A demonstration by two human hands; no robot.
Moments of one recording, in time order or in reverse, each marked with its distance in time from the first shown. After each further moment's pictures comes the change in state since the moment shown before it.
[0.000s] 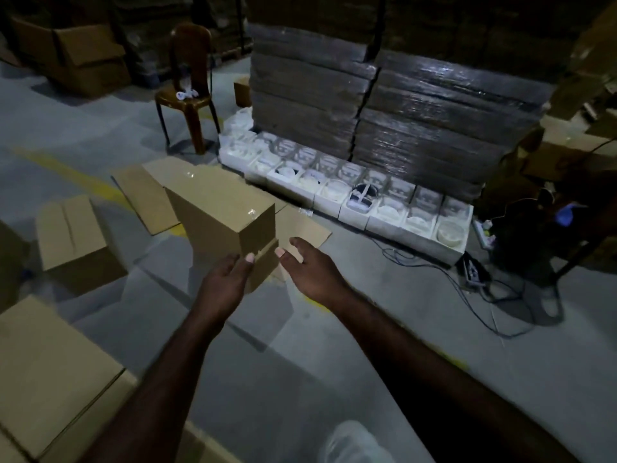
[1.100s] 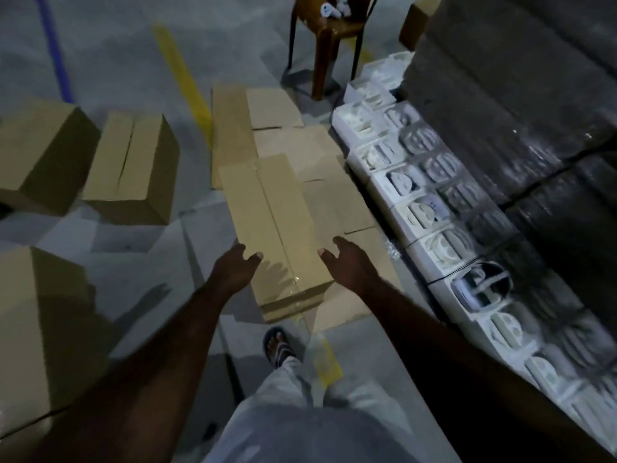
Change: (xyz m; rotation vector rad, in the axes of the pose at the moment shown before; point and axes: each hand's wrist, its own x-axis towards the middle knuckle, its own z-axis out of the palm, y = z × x) left_hand 0.612 -0.059 0.012 0.283 0.178 -0.591; right_hand 0.717 0.047 0.046 -0.451 -0.480 -0.060
